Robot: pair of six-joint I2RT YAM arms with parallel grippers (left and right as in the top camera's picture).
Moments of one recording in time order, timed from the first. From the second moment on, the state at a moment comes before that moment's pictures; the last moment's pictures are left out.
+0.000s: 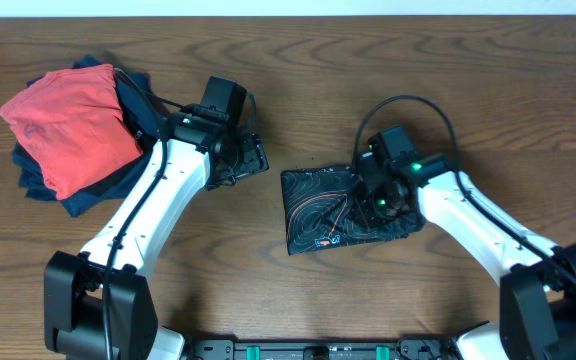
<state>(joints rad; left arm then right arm) -0.31 1.64 1.26 -0.92 0.10 -0.61 0.42 1.63 0.97 -0.76 -0.23 0.03</state>
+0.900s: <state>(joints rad) -0.31 1.64 1.26 -0.92 0.10 -0.61 0.33 1.63 0.99 -0.66 0.15 0.23</state>
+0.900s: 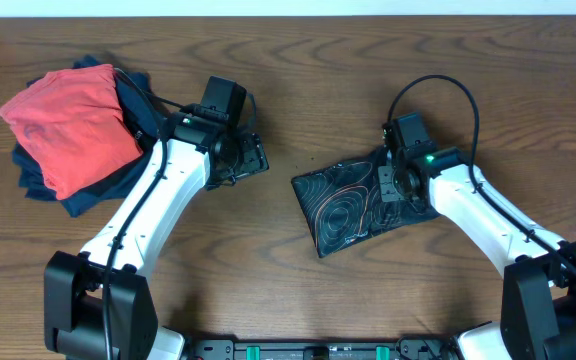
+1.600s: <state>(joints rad) -0.42 1.71 1.26 -0.55 0.19 -0.45 0.29 1.35 0.98 -1.02 0.02 0.42</state>
